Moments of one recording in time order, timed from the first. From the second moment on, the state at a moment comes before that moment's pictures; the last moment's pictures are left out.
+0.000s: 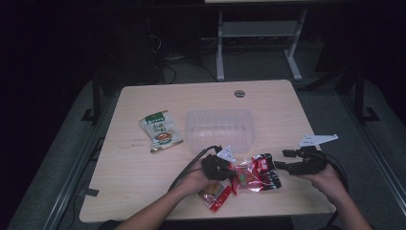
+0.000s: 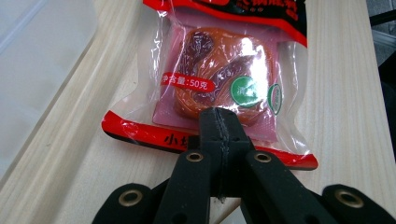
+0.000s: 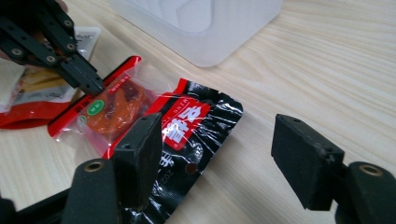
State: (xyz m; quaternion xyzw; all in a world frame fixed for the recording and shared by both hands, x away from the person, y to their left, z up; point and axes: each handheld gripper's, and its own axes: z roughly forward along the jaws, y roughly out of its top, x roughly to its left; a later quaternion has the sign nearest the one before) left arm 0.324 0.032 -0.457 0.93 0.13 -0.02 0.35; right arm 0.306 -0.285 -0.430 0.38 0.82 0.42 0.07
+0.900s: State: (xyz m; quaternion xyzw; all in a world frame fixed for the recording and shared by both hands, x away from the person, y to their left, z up) left arm 0.323 0.035 -0.461 0.93 0.14 -0.02 0.34; right arm 0.310 -0.262 -0.449 0.37 0.84 0.40 -0.02
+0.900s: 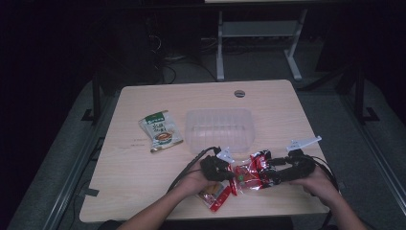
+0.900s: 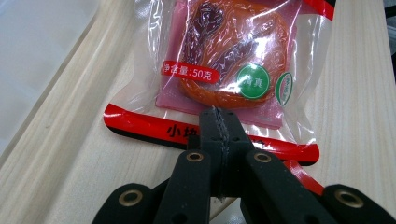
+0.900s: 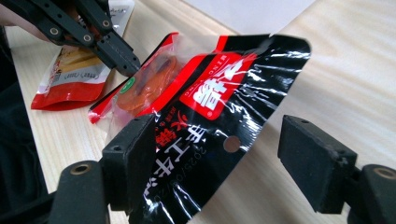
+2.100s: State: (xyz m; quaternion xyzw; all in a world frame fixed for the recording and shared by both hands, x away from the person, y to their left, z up) left arm 0.324 0.036 -0.462 0.93 0.15 -0.02 0.35; right arm 0.313 -0.249 -0.450 0.31 0.85 0.43 -0.07
